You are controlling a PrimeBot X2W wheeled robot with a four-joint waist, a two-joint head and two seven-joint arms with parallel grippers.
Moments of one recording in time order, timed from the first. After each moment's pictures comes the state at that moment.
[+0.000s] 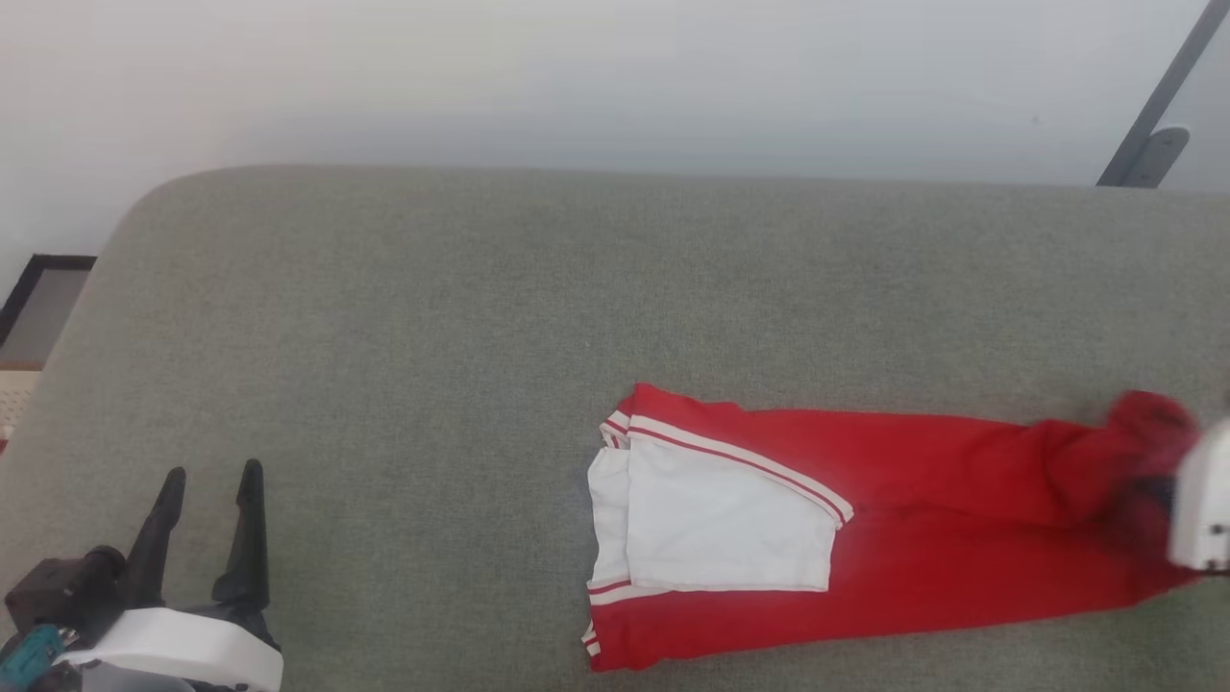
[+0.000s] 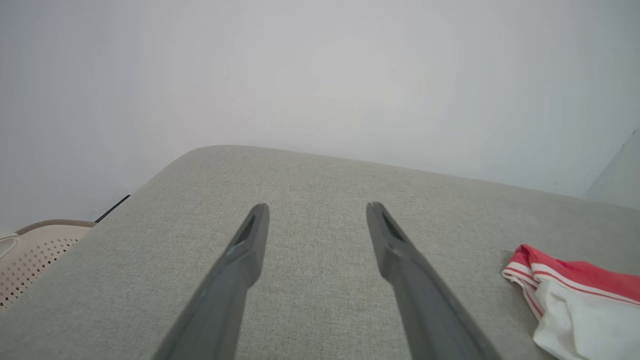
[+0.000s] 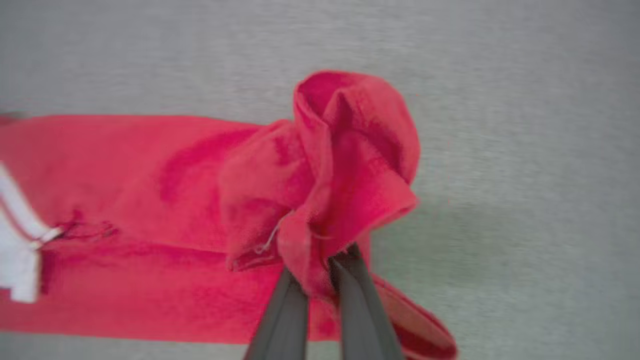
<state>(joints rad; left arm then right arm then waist) 0.02 0.40 -0.05 0.13 -0.57 0.02 -0.26 -0.35 -0.60 0.14 0.47 0.74 0.13 0.65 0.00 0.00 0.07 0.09</state>
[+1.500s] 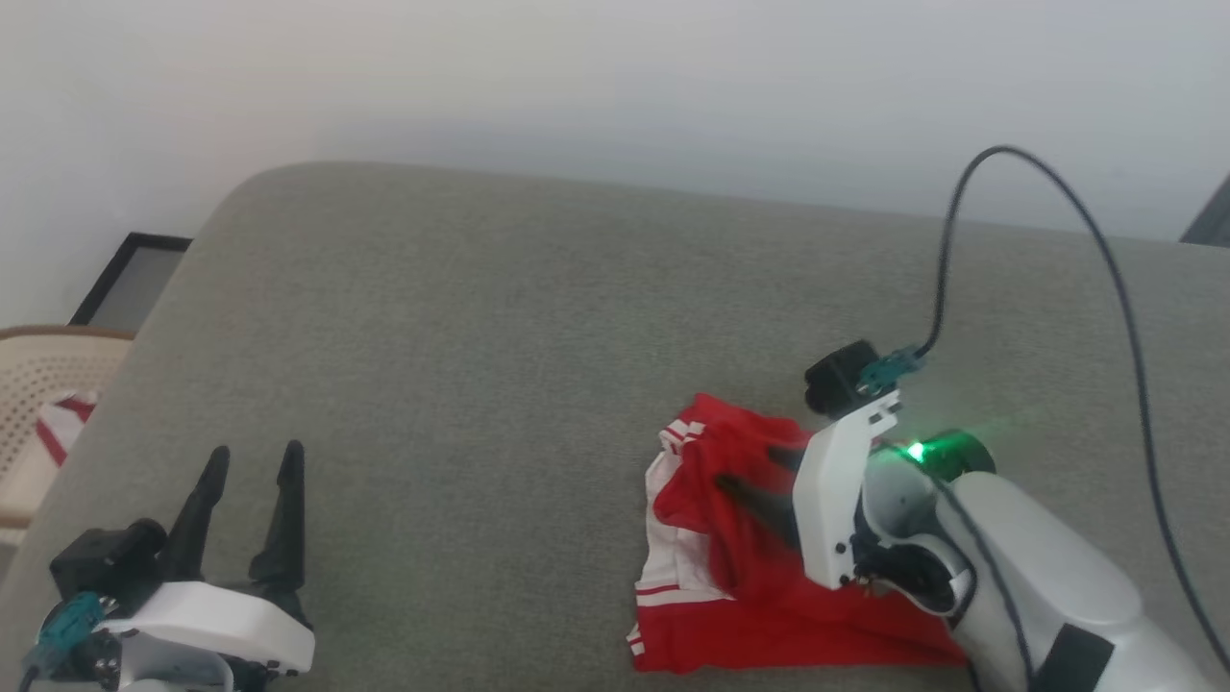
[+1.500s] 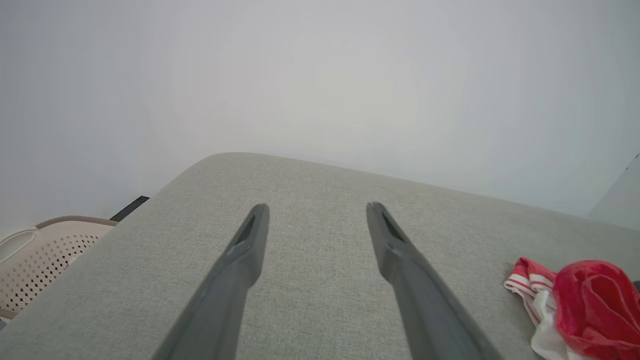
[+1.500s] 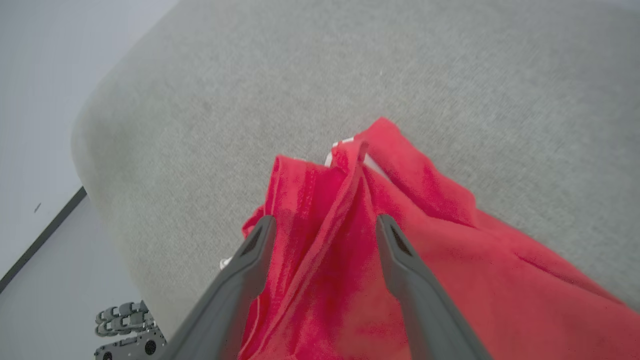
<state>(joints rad) -0.06 0.36 -0.09 0.19 -0.56 -0.02 -0.26 -0.55 -0.28 0.68 0.48 0.81 0.13 0.45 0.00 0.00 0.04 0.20</state>
